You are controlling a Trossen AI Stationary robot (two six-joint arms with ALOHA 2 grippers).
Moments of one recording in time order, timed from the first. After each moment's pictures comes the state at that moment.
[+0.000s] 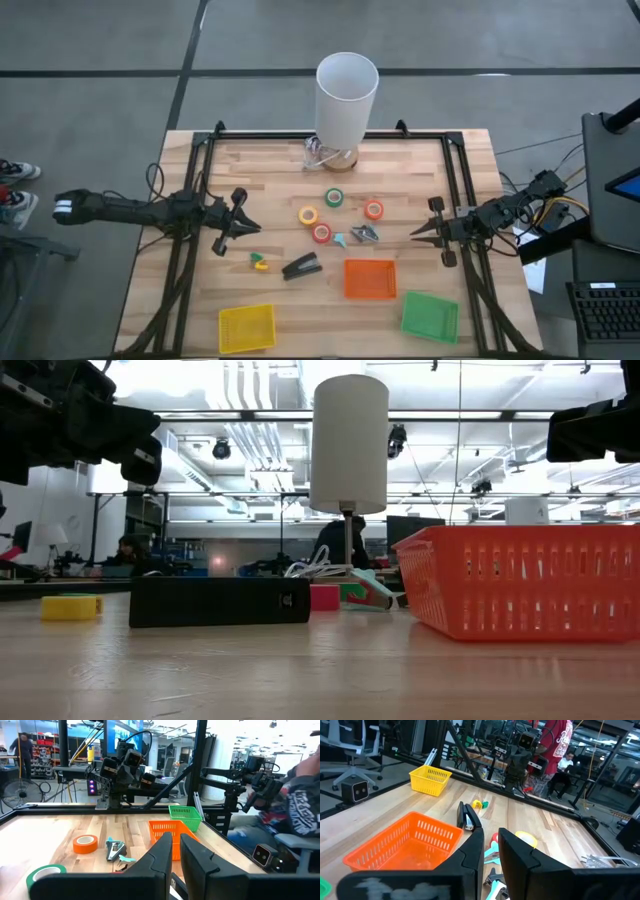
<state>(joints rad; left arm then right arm) 0.03 0.44 0.01 0.54 0.28 -0.09 0.50 0.05 0.06 -0.10 0.32 -0.21</state>
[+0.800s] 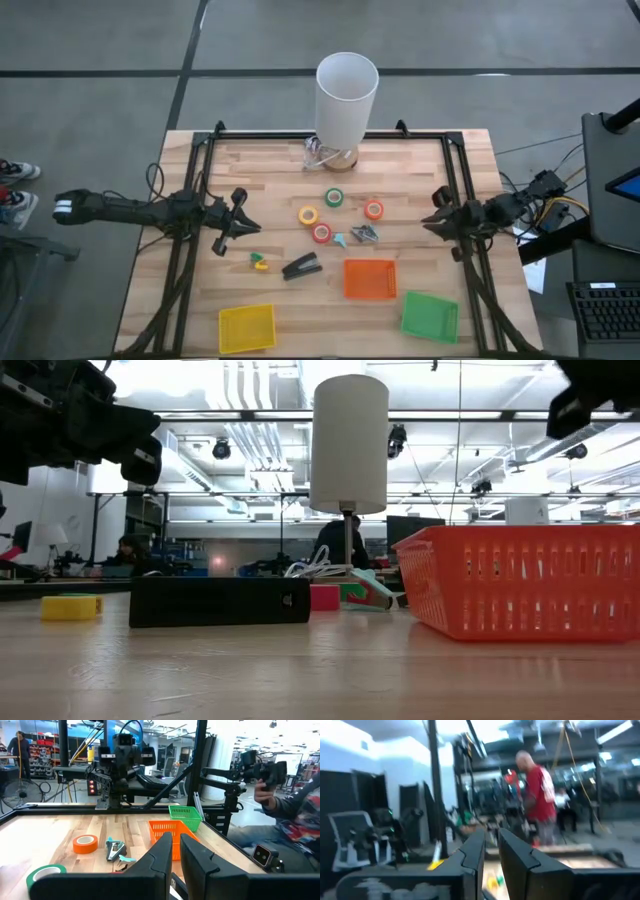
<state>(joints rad) 0.03 0.44 0.01 0.54 0.28 -0.09 0.50 0.05 0.04 0.35 0.32 0.01</state>
